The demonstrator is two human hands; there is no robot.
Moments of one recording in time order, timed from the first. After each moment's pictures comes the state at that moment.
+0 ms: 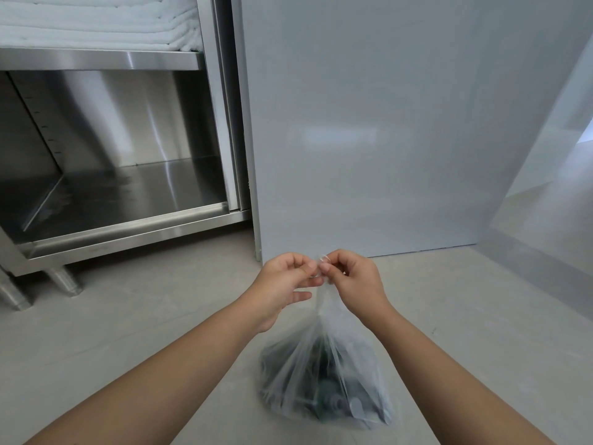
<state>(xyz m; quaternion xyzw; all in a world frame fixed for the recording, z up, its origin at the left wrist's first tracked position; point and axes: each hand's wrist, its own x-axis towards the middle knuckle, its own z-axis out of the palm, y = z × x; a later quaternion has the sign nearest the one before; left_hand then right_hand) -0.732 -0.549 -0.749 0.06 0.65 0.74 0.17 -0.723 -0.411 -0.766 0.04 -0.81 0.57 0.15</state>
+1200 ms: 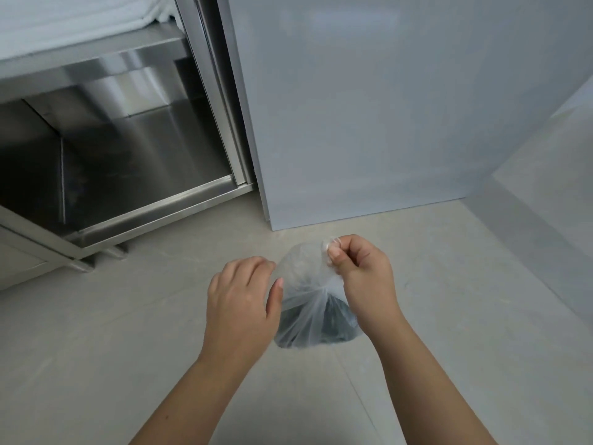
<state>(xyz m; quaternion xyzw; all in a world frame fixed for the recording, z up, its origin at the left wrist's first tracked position) -0.715 -0.596 -0.524 0.13 0.97 0.17 -0.07 -0.727 -0.436 -0.517 -0.16 -0.71 0.69 0.05</state>
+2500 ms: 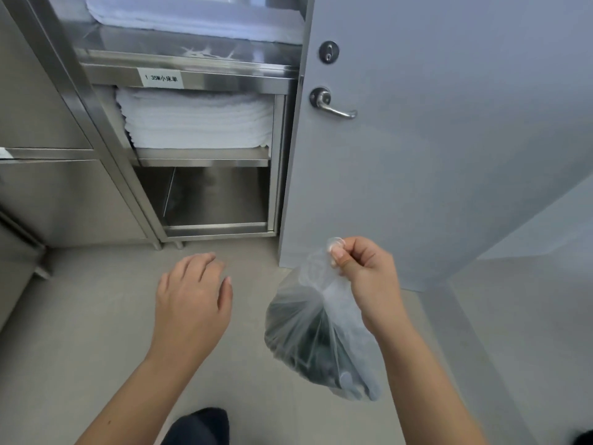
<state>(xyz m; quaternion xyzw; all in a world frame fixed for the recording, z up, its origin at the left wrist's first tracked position) -0.524 -0.585 -0.129 -0.09 0.98 0.12 -0.15 -0.589 -0.382 -0.084 0.01 -0.74 0.68 -0.01</state>
